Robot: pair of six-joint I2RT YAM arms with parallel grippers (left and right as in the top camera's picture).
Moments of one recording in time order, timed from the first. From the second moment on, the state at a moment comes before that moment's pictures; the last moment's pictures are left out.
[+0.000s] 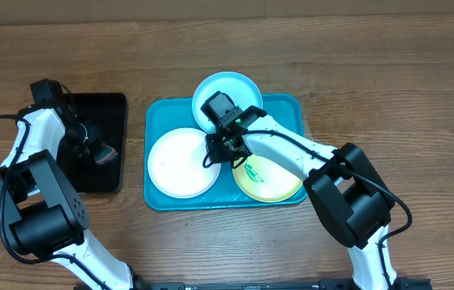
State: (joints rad) left arm 0.39 1.97 1.33 -0.76 0.07 -0.40; right arm 0.71 2.13 1.54 -0.69 -0.16 0.51
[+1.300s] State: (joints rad) left arm 0.38 1.91 1.76 -1.24 0.21 -0.34; right arm 0.71 2.13 1.53 -0.67 -0.16 0.51
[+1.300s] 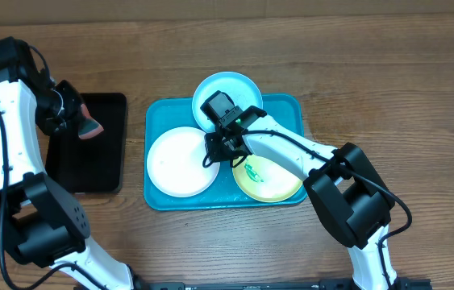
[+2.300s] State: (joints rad) left arm -0.08 1.89 1.19 -0.80 0.17 -0.26; right arm 0.71 2.13 1.53 -0.66 -0.15 0.61
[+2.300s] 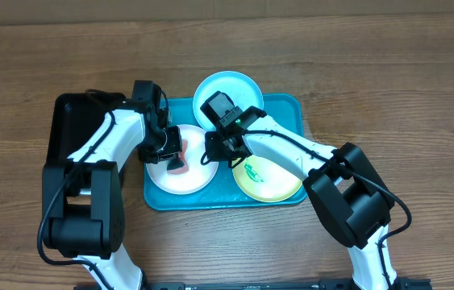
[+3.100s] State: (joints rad) left arm -0.08 1.88 1.23 -0.79 0.11 -0.30; right arm 0.71 2.13 1.53 -0.66 -0.15 0.62
